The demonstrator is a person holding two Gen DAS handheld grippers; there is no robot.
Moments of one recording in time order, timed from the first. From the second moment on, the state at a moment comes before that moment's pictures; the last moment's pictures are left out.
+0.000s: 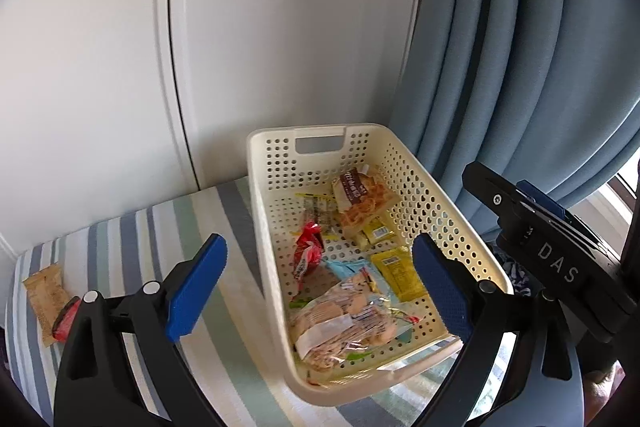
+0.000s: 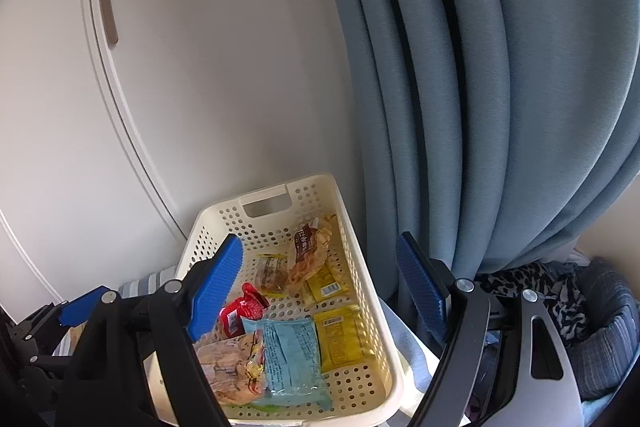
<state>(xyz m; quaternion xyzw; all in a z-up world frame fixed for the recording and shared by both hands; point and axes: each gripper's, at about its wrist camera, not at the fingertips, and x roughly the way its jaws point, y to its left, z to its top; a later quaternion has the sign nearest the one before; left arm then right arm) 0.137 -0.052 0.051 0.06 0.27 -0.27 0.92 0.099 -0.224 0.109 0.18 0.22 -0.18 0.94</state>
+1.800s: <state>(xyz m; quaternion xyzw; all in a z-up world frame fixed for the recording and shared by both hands) 0.172 0.212 0.029 -0.07 0.31 -0.04 0.95 0.131 -0.002 0.085 0.02 0.29 0.20 0.93</state>
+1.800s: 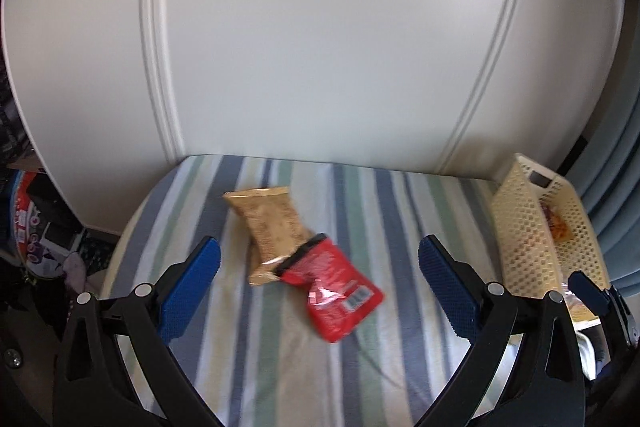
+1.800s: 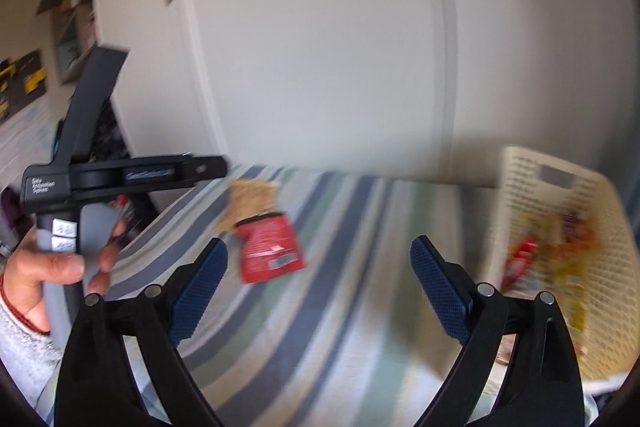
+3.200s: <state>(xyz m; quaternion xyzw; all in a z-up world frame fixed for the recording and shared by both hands) 0.208 0.279 -0.022 -0.11 0.35 0.01 0.93 0.270 0.122 -0.025 -0.09 0.48 0.25 0.84</state>
